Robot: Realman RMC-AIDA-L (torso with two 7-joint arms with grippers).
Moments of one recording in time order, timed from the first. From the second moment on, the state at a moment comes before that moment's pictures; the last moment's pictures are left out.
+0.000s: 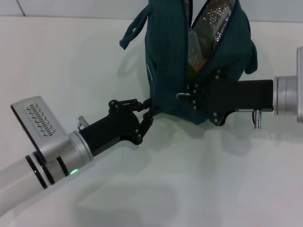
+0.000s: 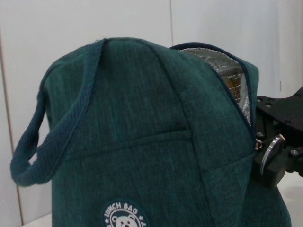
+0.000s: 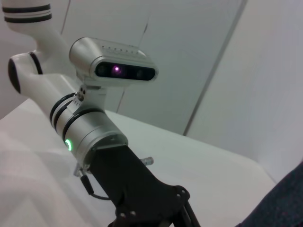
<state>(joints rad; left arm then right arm) -0.53 -2.11 1.02 -0.08 1.16 1.35 -0.33 0.62 2.03 -1.41 -0.69 -1.48 -1.25 0.84</state>
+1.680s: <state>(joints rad) -0.57 -2.11 1.01 -0.07 1.22 1.31 -0.24 0.59 1.99 -1.41 -0.55 -1.19 -1.32 0.72</state>
